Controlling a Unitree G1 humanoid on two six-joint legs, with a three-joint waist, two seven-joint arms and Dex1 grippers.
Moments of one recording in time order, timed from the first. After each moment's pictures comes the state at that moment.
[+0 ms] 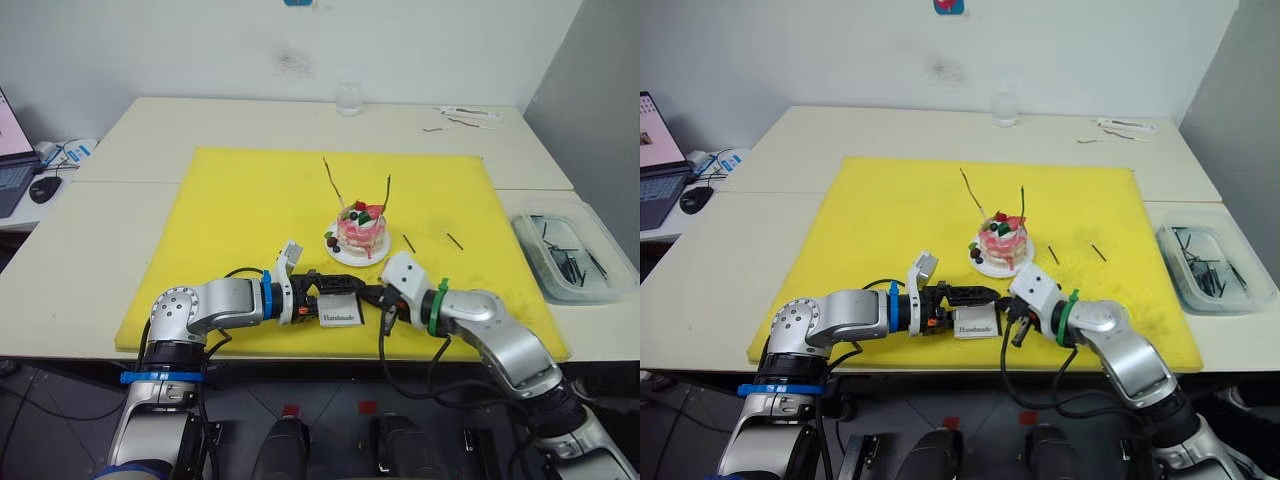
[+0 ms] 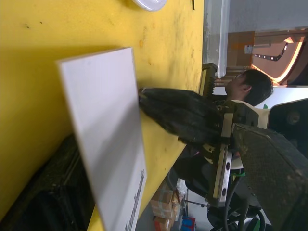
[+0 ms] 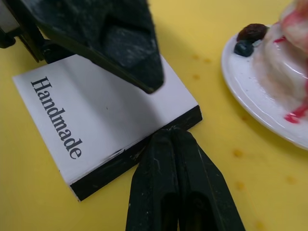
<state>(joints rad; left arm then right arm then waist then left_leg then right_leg) -0.51 0.39 0.06 0.23 -1.98 1.35 0.47 -0.34 -0.43 0.34 -0.31 0.13 0.64 0.69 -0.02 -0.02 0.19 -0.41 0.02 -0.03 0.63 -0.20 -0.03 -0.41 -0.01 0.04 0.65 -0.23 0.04</state>
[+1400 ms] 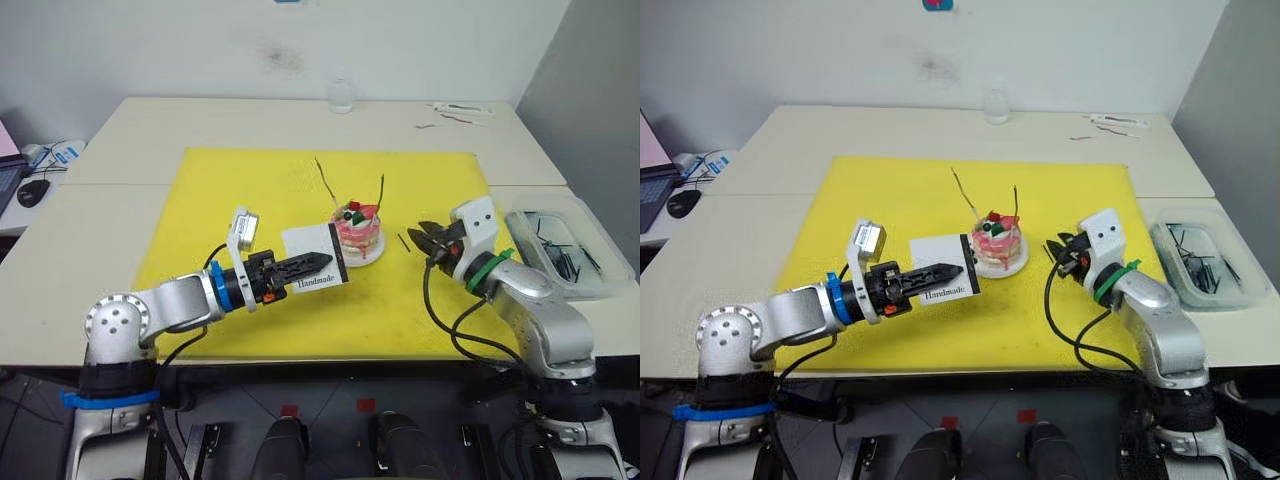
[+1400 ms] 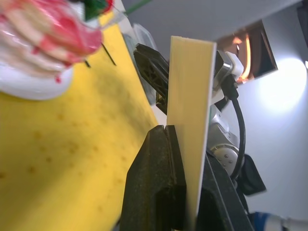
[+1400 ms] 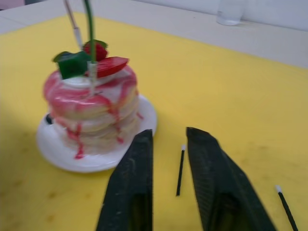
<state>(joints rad) -0.36 0.53 0.19 -0.16 -1.60 1.16 -0.10 -0.41 -0.35 -0.01 -0.21 0.20 0.60 0.45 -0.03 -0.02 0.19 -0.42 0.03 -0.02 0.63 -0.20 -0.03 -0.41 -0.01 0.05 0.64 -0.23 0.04</state>
